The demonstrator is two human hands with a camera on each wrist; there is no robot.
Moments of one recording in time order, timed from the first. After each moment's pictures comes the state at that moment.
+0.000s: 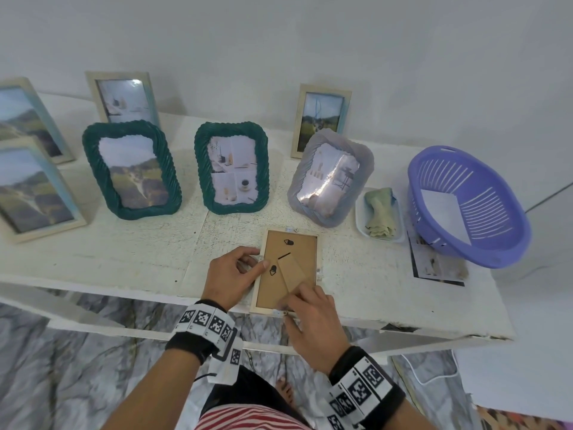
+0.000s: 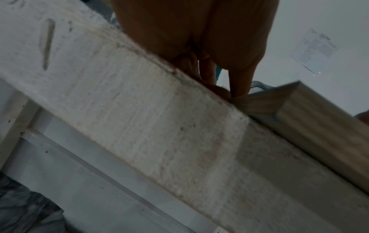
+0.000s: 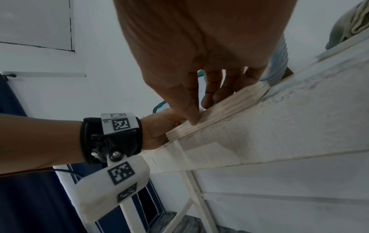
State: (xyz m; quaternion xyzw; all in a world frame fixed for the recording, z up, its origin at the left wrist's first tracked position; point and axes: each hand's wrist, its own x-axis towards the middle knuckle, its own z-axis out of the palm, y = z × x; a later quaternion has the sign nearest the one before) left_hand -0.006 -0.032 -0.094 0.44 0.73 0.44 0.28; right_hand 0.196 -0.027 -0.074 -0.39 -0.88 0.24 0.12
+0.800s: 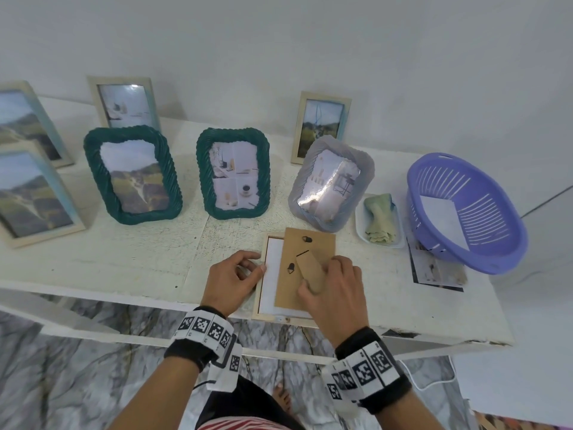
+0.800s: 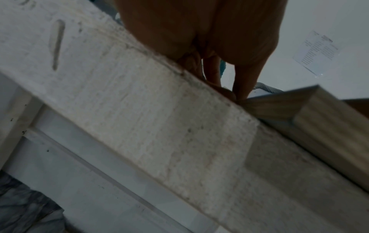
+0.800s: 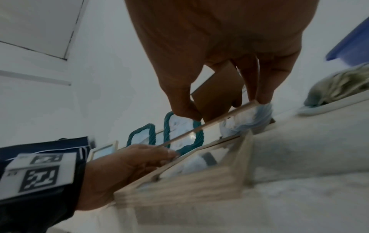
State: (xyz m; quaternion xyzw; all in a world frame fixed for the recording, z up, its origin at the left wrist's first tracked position) left_hand -0.010 -0.034 -0.099 0.43 0.71 0.47 0.30; right_hand 0.189 0.010 -0.038 -0.56 -0.80 0.11 0.16
